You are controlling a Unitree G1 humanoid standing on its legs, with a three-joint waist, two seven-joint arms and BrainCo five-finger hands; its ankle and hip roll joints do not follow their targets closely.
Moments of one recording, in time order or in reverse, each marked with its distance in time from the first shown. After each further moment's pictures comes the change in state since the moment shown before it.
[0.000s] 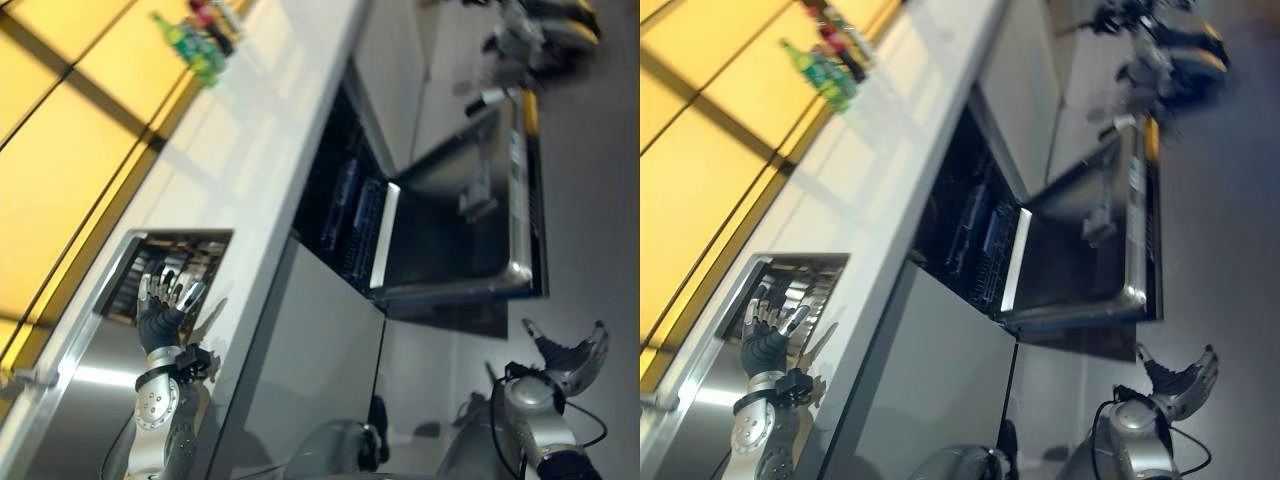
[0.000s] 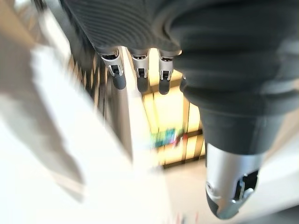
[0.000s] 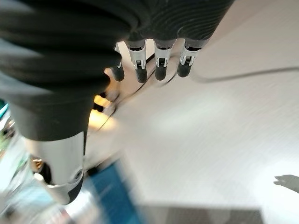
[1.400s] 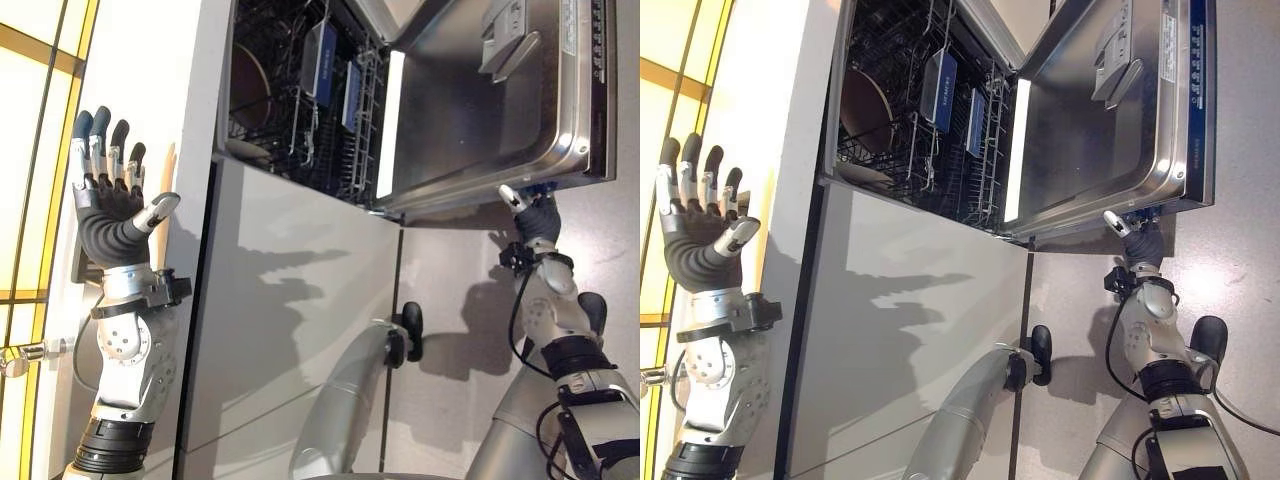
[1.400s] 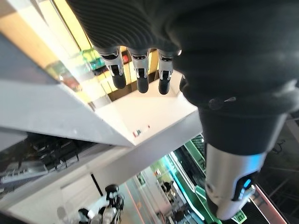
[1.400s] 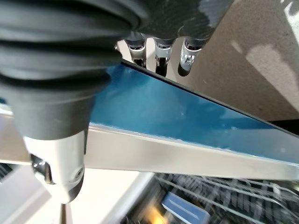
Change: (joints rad) left arm -0.173 0.223 0.030 -0.288 0.005 -0.169 -0.067; right arm -0.468 -0.174 0.060 0.087 0.595 -0.196 1.010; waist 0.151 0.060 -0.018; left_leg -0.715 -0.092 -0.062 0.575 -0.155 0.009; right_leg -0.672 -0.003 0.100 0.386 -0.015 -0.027
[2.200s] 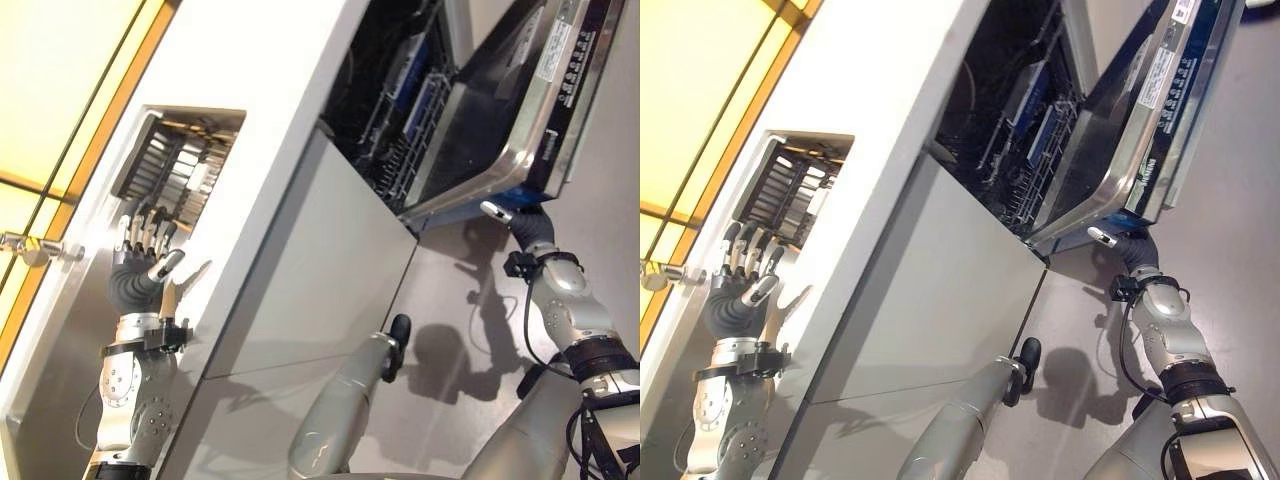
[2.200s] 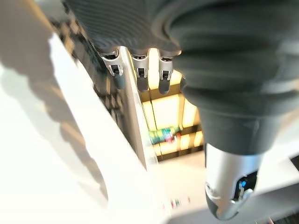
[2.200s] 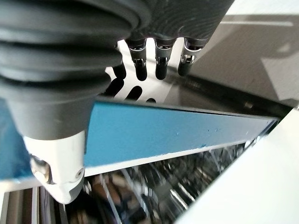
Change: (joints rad) left arm 0.192 -0.062 0.040 0.162 -0.202 0.102 -0.235; right arm 0.009 -0.070 0.081 -0.073 -0.122 0.139 0.017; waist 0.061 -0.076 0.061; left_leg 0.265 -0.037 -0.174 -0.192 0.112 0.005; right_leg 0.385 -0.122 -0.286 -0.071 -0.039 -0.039
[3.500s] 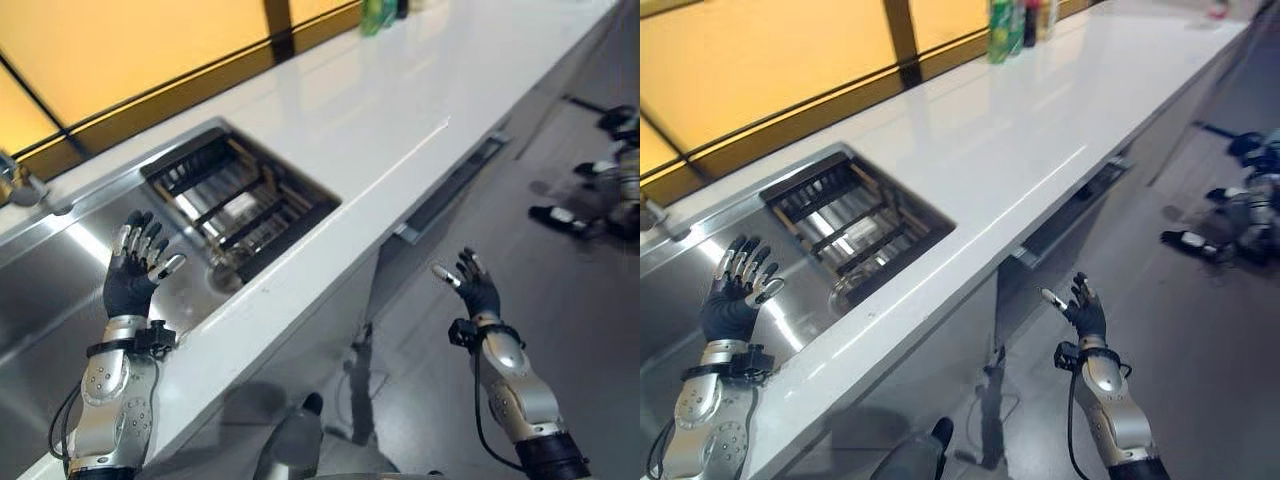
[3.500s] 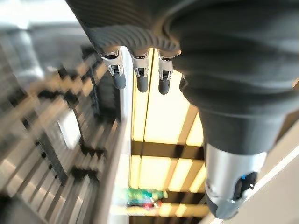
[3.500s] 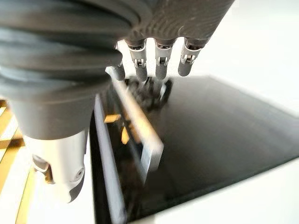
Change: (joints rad) left arm -0.002 0.006 0.111 -0.007 0.169 0.183 0.060; right arm 0.499 0.352 -0.077 -0.513 -0.199 0.264 -0.317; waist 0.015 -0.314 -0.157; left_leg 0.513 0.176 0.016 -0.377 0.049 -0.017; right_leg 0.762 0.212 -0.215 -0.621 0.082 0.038
